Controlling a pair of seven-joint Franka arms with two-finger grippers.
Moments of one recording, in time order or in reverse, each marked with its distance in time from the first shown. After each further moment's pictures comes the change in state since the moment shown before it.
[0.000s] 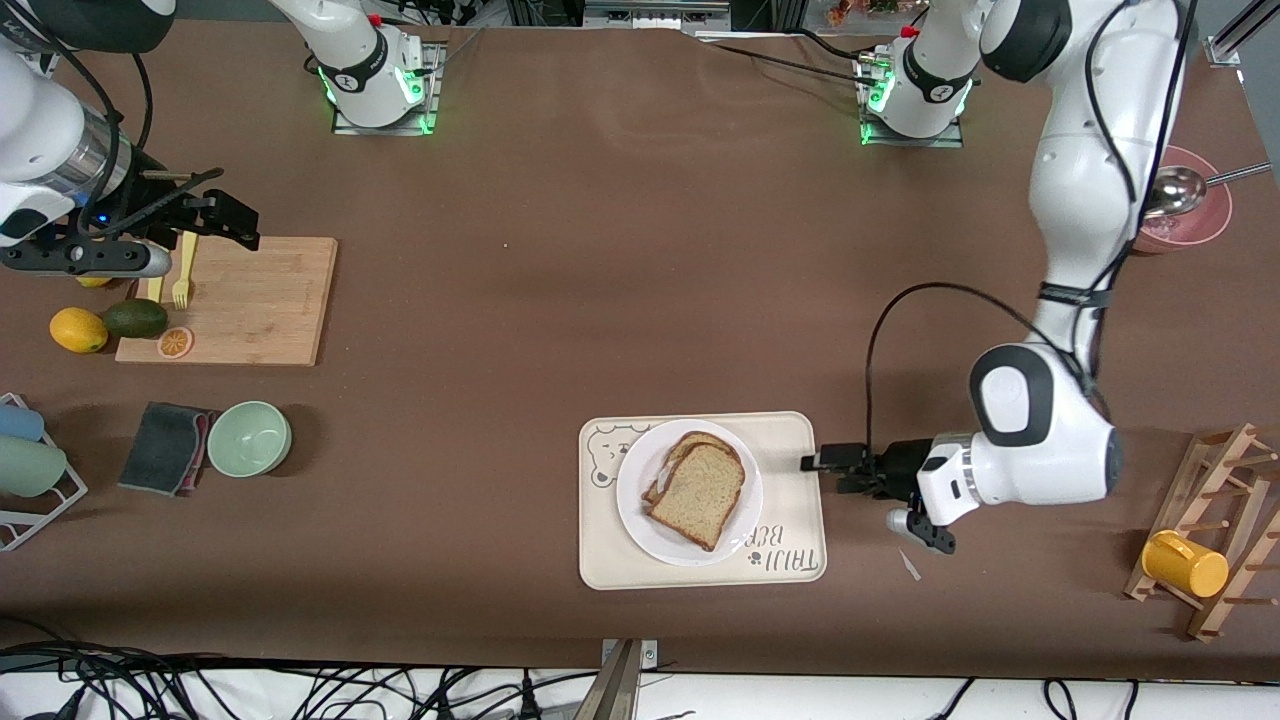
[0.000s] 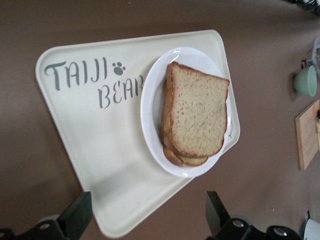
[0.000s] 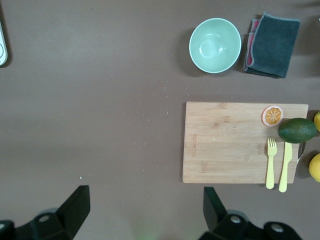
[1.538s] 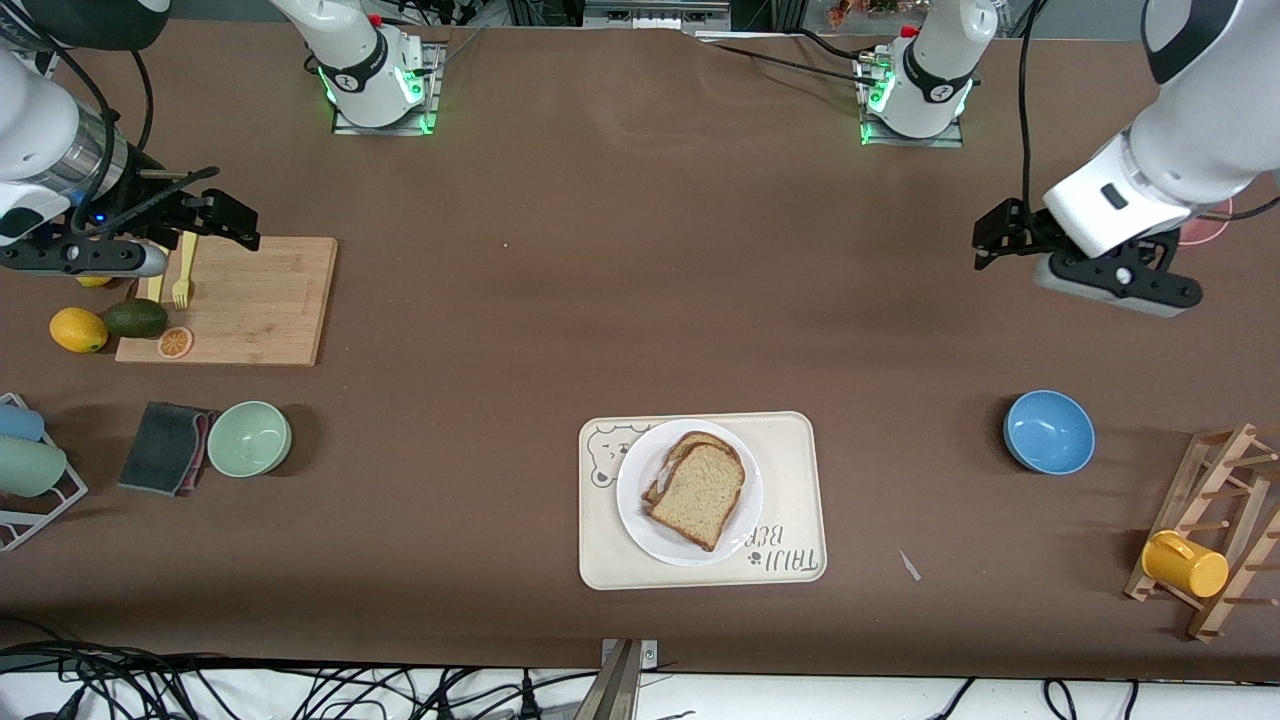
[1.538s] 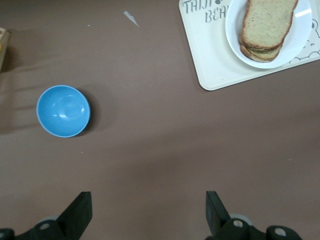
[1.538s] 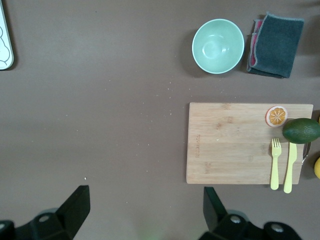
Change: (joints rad) left arm -0.019 -0.822 0.046 -0.452 0.562 -0.279 -0.322; right arm 0.000 0.000 -0.004 0.004 0.017 0.002 0.002
